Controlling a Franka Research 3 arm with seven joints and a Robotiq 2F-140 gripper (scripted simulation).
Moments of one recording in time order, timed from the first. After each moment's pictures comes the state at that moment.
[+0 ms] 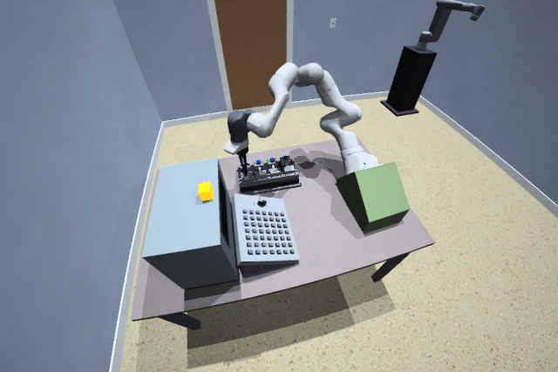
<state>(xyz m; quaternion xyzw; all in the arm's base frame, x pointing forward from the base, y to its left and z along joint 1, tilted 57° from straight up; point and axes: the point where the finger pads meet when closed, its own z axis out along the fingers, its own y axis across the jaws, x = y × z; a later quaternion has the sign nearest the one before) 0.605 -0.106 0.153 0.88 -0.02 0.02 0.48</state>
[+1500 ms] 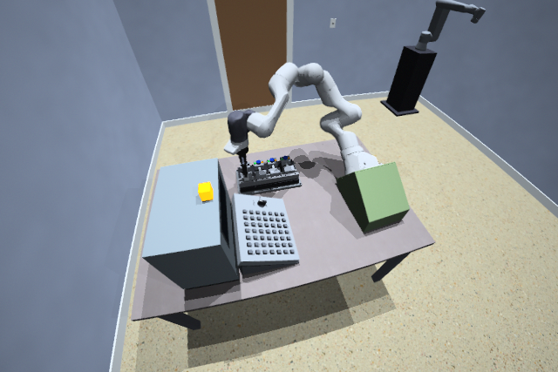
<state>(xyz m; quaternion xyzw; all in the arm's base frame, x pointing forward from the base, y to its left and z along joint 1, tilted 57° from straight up) 0.605 -0.106 0.153 0.88 -0.02 0.02 0.48</state>
